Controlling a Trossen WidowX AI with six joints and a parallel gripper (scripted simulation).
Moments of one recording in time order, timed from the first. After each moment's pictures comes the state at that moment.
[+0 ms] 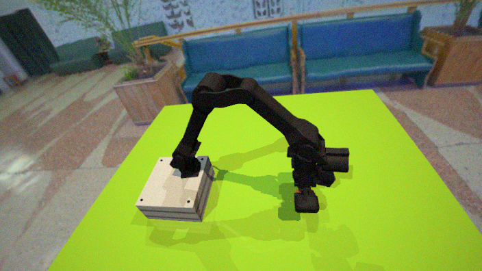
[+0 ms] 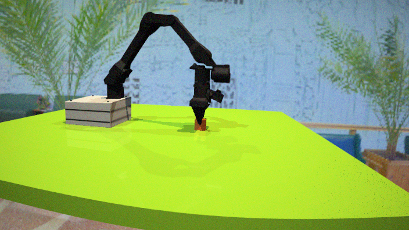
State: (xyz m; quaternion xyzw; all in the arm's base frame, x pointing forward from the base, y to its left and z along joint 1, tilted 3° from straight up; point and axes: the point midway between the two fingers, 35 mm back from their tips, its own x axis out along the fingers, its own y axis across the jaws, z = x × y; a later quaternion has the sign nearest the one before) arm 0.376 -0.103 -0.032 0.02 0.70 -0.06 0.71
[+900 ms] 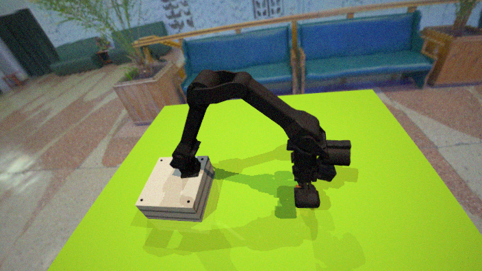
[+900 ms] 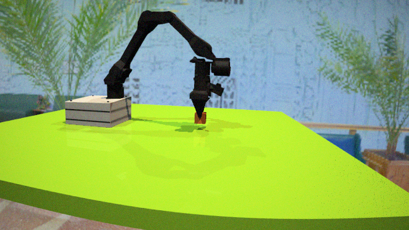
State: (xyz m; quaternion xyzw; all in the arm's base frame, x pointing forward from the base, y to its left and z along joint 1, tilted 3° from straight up) arm 0.375 -0.102 -0.008 0.02 0.70 -0.06 0.71
